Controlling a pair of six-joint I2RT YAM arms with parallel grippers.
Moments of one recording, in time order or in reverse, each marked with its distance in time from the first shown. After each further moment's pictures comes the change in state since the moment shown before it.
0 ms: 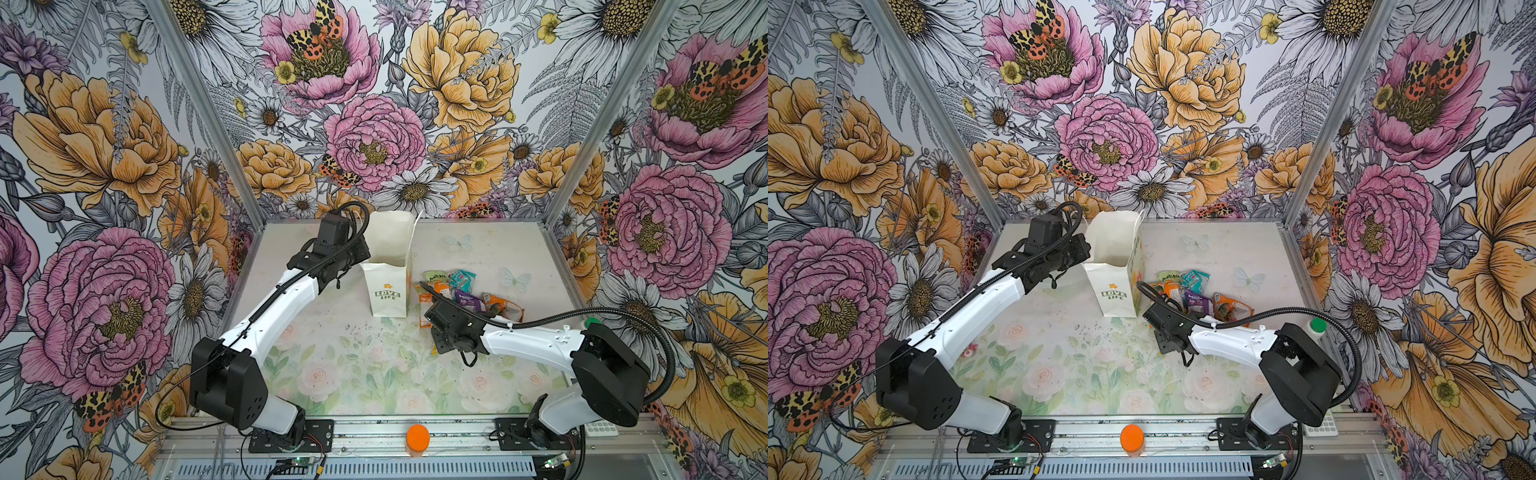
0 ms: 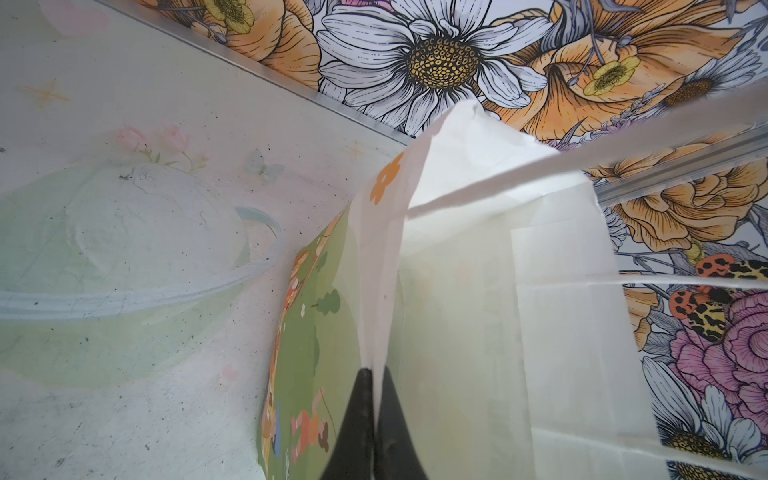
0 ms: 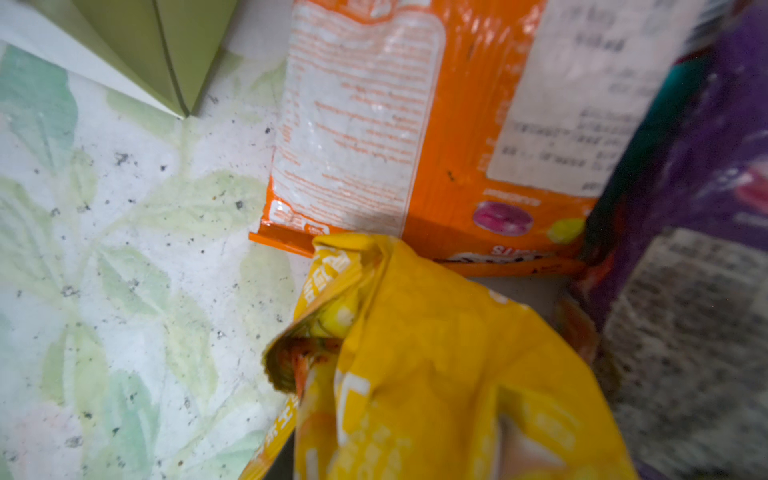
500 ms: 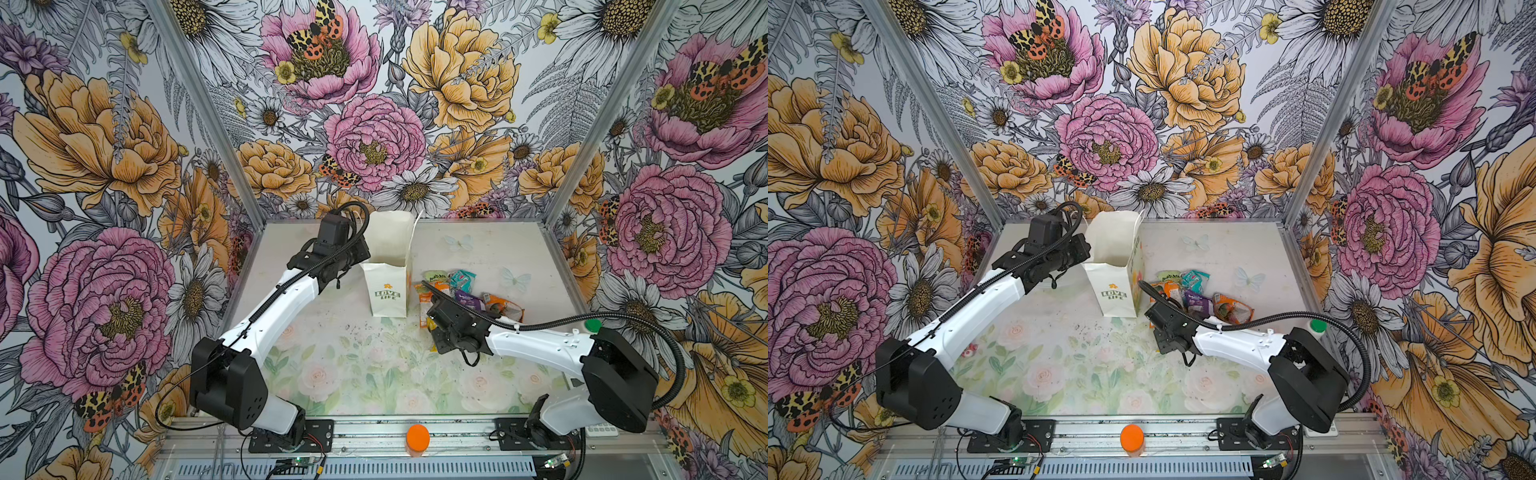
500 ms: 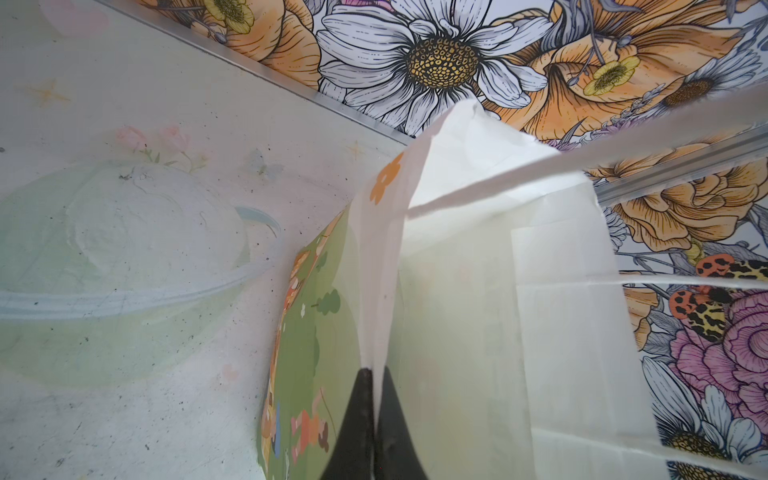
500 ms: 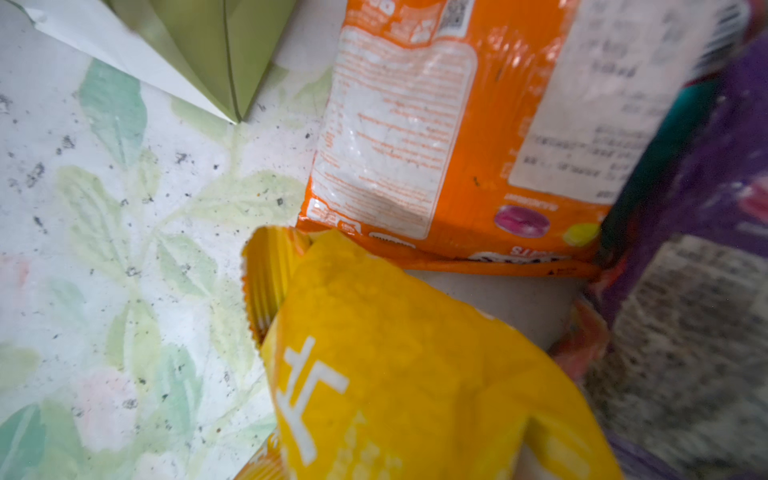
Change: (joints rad) left arm 0.000 0.000 0.000 0.000 0.000 0.000; right arm 0.000 -0.057 -0.005 -0.001 -0.057 -0.018
